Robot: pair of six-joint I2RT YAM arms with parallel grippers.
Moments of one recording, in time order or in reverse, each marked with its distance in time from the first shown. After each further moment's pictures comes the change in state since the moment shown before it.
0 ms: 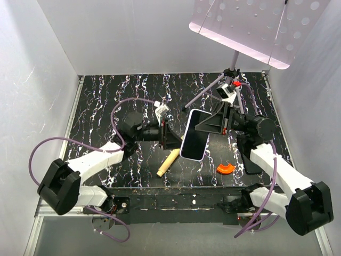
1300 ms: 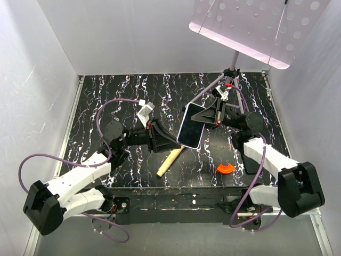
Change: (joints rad) left arm -0.051 -0.272 -0.094 0.193 -0.065 -0.159; right arm -0.043 0.155 -0.048 0.019 0.062 0.080
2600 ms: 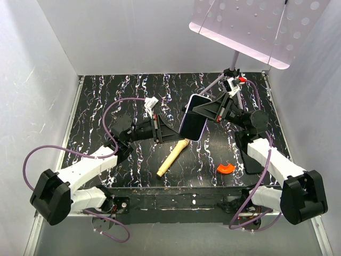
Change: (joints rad) left arm 0.042 0.130 0.043 -0.088 -0.070 -0.228; right arm -0.023 -0.074 0.047 -0.086 0.117 -0.276
